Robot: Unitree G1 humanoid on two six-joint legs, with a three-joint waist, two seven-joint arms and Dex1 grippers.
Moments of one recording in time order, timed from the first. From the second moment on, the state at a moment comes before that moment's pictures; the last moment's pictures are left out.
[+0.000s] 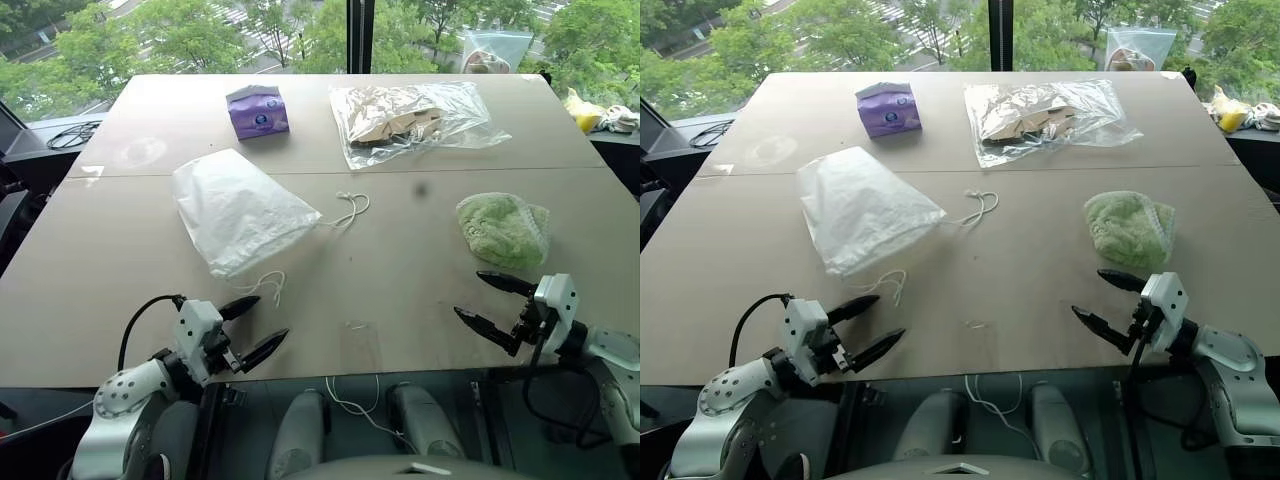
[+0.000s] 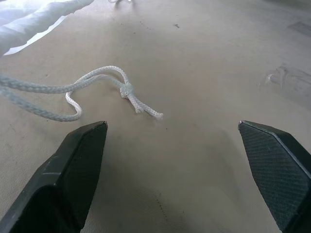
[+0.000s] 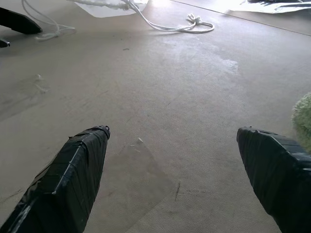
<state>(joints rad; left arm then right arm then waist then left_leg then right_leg) 0.32 0.56 0.20 -0.20 -0.43 0.05 -0.92 0.14 -0.57 -0.17 -0.13 0.44 0.03 1.02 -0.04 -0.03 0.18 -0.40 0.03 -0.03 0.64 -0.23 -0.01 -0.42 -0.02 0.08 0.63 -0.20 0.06</state>
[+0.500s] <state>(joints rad) 0.30 0.56 0.20 -0.18 -0.45 0.05 -0.93 0.14 -0.57 -0.17 -0.10 0.43 -0.01 1.03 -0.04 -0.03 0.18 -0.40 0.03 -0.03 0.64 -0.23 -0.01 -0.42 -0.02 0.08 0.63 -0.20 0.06</state>
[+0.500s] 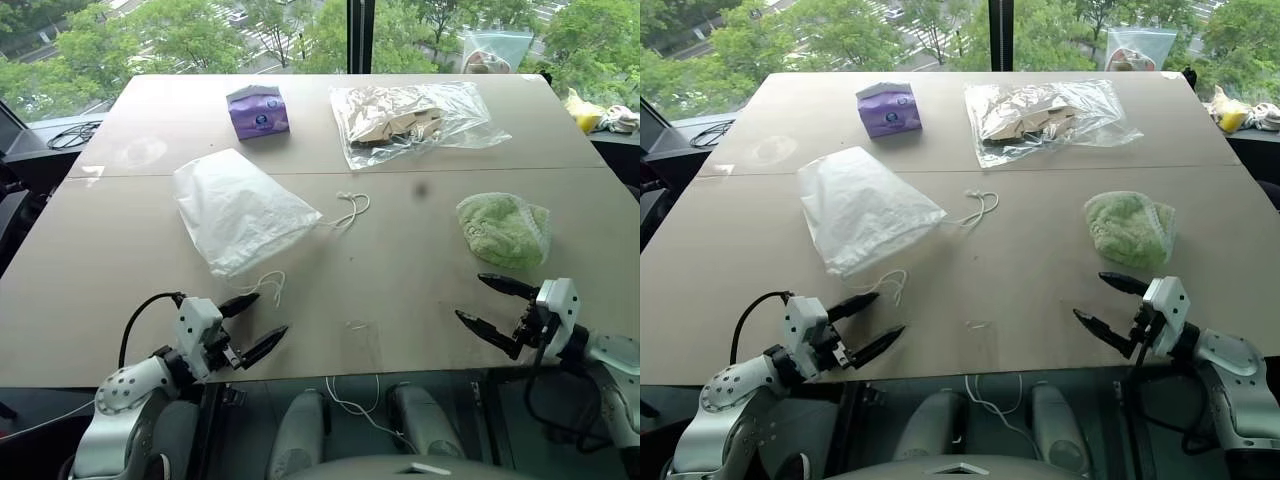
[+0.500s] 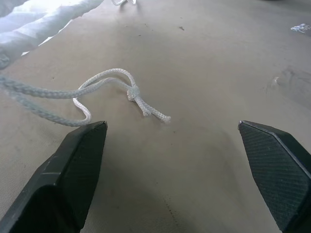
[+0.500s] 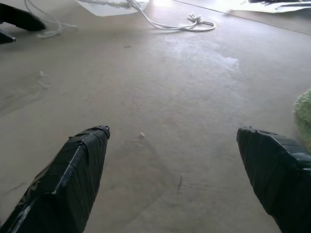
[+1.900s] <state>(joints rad) 0.13 0.55 0.15 -0.30 0.13 -0.10 -0.45 0.14 -0.57 -0.13 -0.28 0.58 0.11 1.06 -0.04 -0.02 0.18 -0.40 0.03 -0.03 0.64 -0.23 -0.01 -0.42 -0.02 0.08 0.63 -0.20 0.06</state>
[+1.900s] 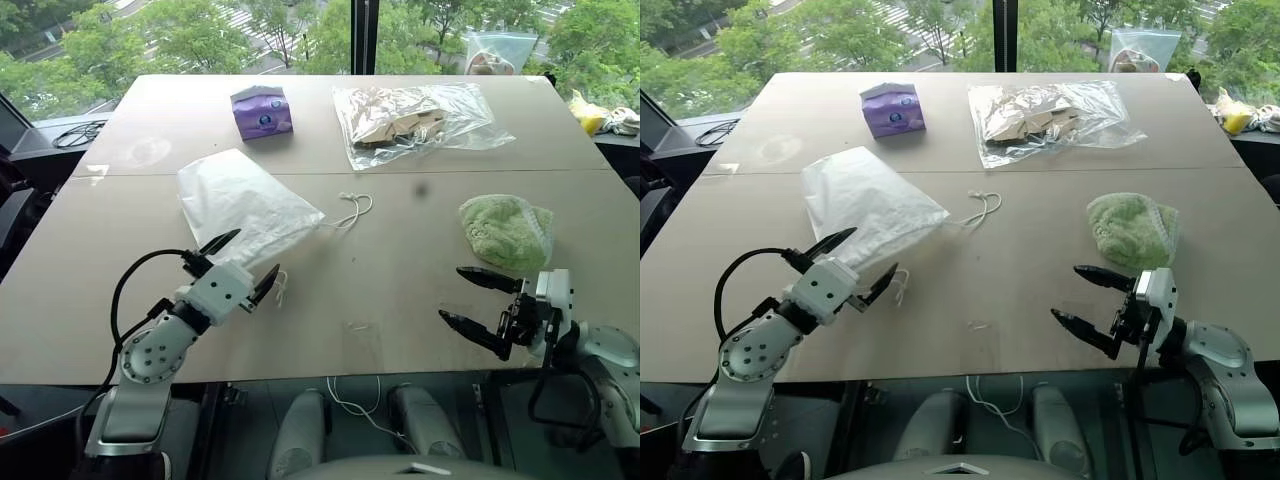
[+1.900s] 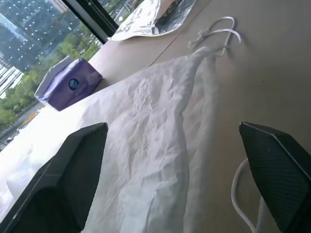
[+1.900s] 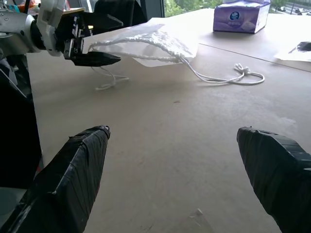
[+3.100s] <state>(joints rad) 0.03 0.49 0.15 -0.15 0.16 -0.09 -0.31 0.13 -0.54 -0.13 -0.30 0.60 0.08 1.06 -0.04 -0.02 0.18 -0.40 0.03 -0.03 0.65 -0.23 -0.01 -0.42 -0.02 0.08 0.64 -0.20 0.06</state>
